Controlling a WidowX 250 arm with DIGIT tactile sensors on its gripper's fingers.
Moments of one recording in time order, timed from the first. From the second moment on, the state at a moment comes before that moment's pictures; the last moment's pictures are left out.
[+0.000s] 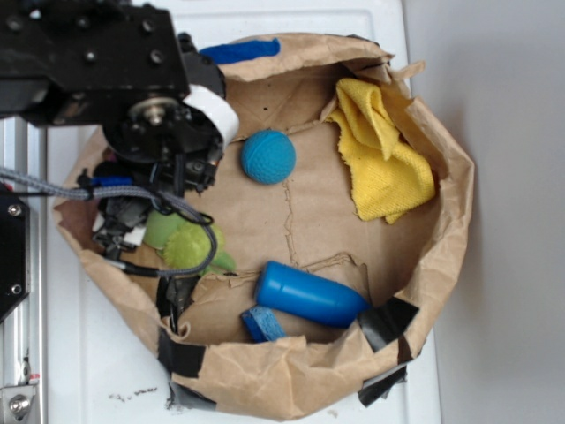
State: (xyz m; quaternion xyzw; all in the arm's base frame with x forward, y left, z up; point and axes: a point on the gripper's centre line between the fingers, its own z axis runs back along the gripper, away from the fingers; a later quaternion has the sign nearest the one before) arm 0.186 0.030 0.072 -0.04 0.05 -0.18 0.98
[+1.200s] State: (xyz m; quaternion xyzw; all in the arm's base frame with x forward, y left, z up) arm 0.186 0.016 0.069 -0.04 0.03 -0.06 1.00
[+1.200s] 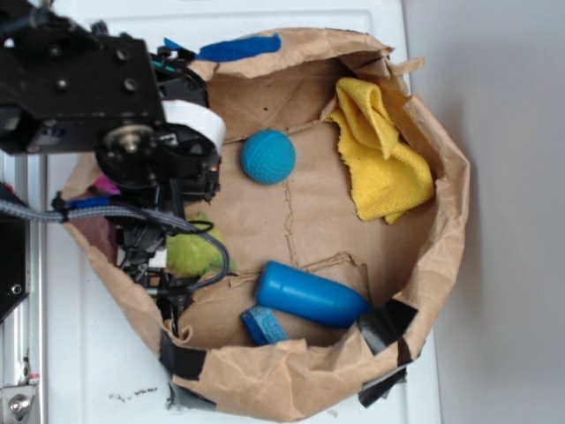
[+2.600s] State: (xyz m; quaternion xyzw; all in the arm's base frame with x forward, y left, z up) arm 0.181 0.023 0.061 -0.03 0.03 -0.08 1.00
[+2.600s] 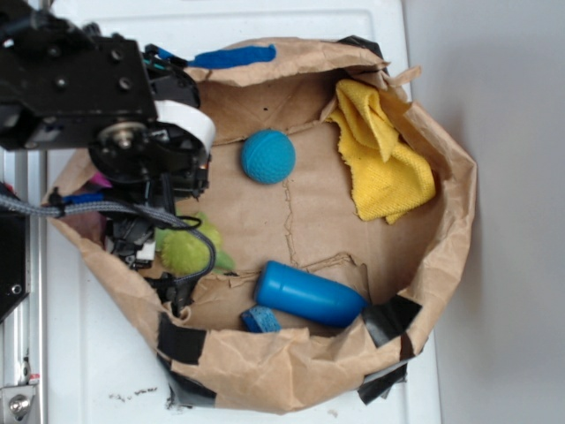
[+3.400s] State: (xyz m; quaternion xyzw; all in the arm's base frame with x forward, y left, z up) arm 0.184 0.019 0.041 0.01 0.04 -0.09 1.00
